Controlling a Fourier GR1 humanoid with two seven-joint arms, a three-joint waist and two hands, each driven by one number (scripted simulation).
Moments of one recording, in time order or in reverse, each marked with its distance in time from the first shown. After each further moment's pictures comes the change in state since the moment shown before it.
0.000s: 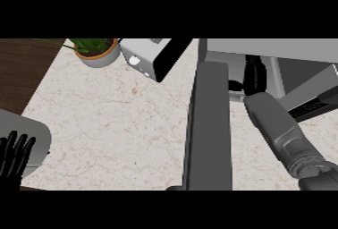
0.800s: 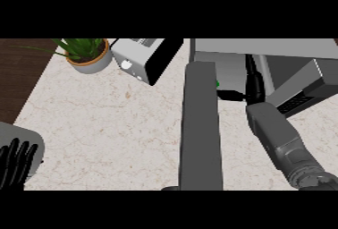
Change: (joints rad) left arm 0.059 -0.045 -0.021 -0.039 -0.037 0.011 -0.025; right arm 0.093 0.011 -0.070 -0.053 -0.067 0.217 -0.131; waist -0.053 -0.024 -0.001
